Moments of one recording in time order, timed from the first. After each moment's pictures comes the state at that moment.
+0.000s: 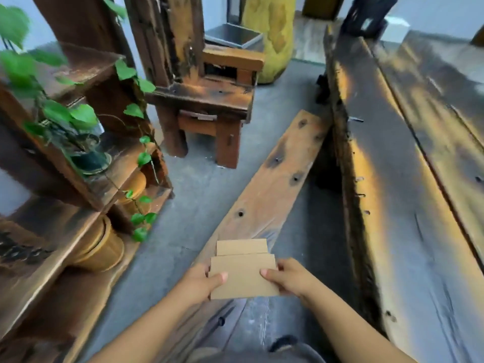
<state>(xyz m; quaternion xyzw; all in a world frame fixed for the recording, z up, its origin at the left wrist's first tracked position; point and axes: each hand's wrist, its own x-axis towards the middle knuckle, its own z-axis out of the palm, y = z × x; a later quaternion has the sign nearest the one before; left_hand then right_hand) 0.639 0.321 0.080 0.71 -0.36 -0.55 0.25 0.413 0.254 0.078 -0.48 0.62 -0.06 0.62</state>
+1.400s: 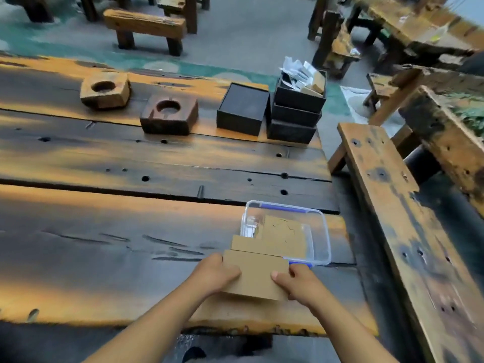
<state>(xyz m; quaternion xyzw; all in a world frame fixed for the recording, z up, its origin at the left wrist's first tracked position) 0.076 0.270 0.085 0.16 -0.83 -0.44 -0.32 0.089 0.494 0.081 0.18 0.84 -0.42 0.30</state>
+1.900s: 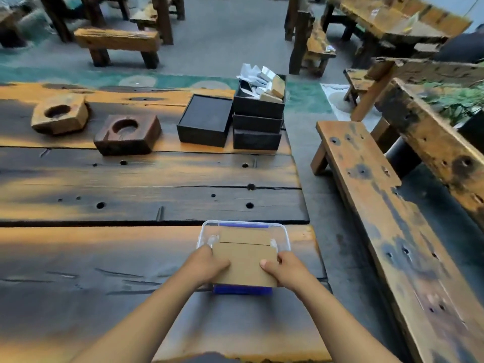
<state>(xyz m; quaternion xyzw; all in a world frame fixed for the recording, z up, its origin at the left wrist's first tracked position) -0.011 0.370 0.093 0.15 -0.86 -0.39 -0.29 0.006 0.587 0.088 0.18 0.83 -0.45 0.28</state>
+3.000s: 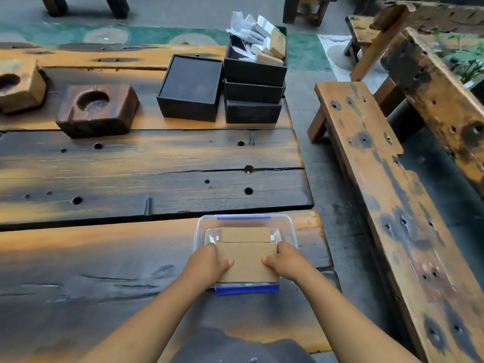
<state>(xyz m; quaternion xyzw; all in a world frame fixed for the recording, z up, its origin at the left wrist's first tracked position) -0.047 0.372 0.042 0.08 -0.91 -0.22 -0.33 -0.041 0.580 0.040 0.20 0.86 -0.31 0.36</state>
